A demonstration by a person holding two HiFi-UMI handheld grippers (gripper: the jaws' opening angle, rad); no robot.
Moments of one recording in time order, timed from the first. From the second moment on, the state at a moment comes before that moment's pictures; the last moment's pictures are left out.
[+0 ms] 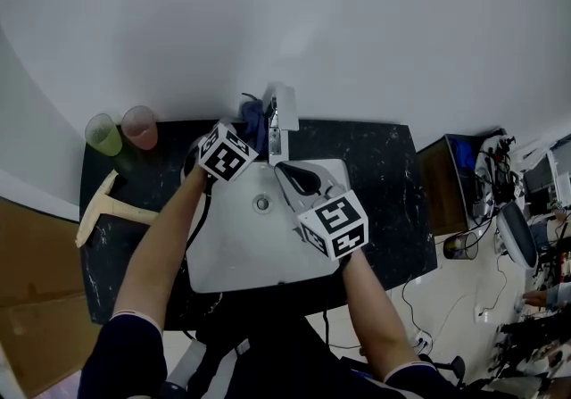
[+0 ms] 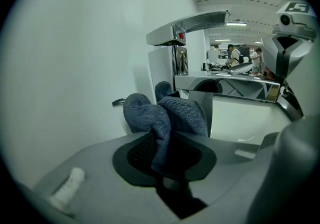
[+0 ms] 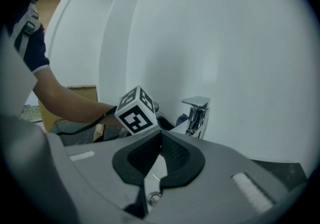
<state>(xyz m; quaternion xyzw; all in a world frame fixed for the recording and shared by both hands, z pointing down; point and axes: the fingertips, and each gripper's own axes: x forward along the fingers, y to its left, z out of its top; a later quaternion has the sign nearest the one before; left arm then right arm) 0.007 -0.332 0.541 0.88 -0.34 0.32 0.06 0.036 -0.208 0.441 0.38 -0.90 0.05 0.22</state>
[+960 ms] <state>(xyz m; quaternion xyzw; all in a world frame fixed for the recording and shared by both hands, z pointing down) 0.011 -0.341 0.413 0.91 -0.35 0.22 -0.02 0.039 -0.212 0.447 0.39 -0.89 0.05 0.21</state>
